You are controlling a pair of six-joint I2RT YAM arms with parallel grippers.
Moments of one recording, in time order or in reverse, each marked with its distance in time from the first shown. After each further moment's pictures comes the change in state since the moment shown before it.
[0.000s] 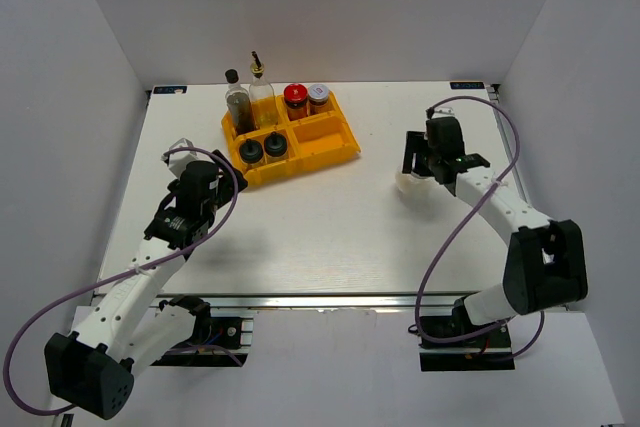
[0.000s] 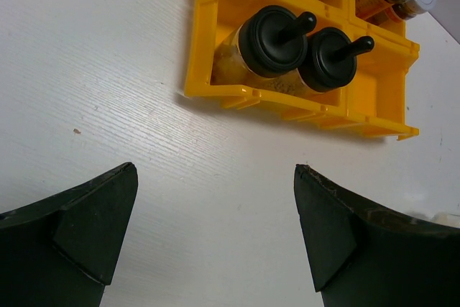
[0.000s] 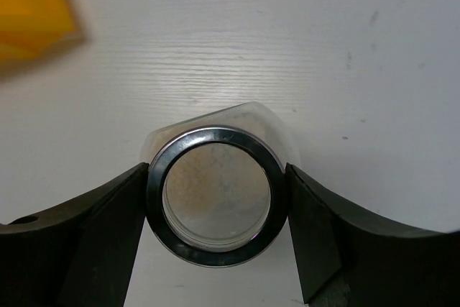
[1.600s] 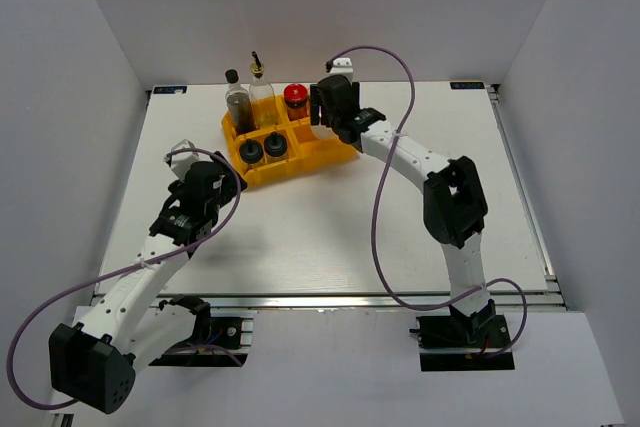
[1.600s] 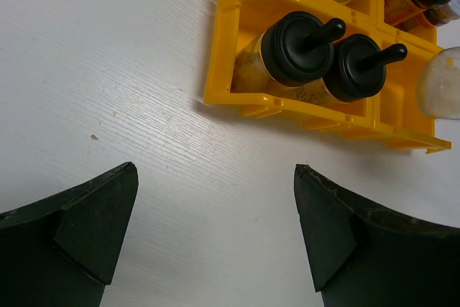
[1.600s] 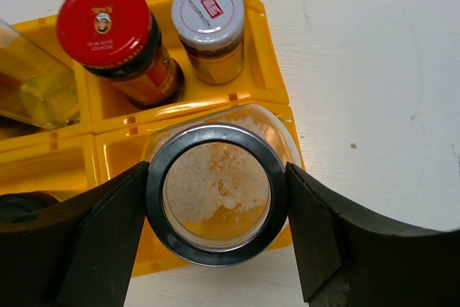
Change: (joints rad) left arm 0.001 0.035 -0.030 0.043 -0.048 0.019; right arm 0.383 0.629 0.838 0.045 0.211 0.044
